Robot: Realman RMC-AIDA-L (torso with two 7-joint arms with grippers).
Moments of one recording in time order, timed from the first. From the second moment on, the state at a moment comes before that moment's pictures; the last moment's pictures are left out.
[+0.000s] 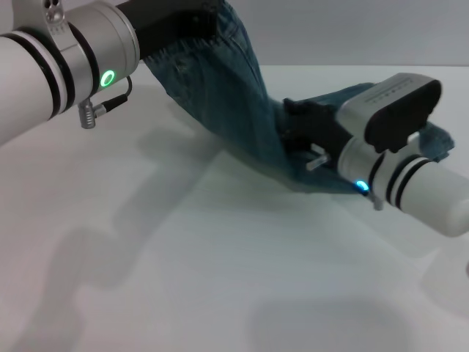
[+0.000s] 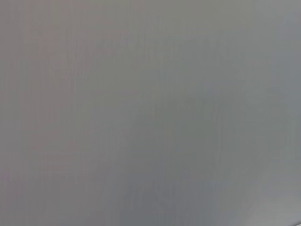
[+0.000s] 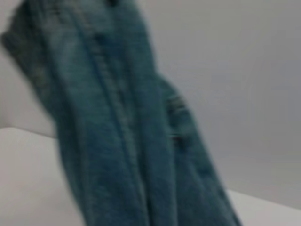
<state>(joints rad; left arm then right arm) -0.22 -2.06 -1.35 -1.76 2.54 -0.52 0.21 0.56 2.09 1.10 0.63 -0.05 0.40 -2.58</state>
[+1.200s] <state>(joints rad) -0.22 -2.06 -1.31 -1.82 2.54 -0.52 0.24 0.48 2.09 1.01 0.68 0.03 0.38 -2.58</state>
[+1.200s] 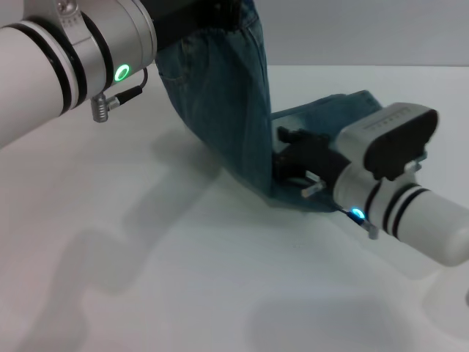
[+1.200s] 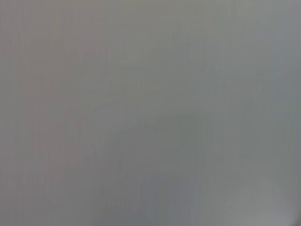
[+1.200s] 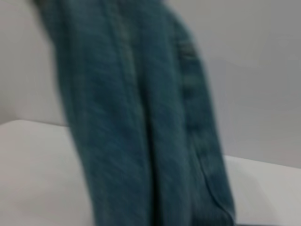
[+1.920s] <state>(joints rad) -0.20 -2.06 -1.28 -1.81 2.53 -0.51 0.24 0.55 2.08 1.02 0.62 0.04 0.37 -2.55</state>
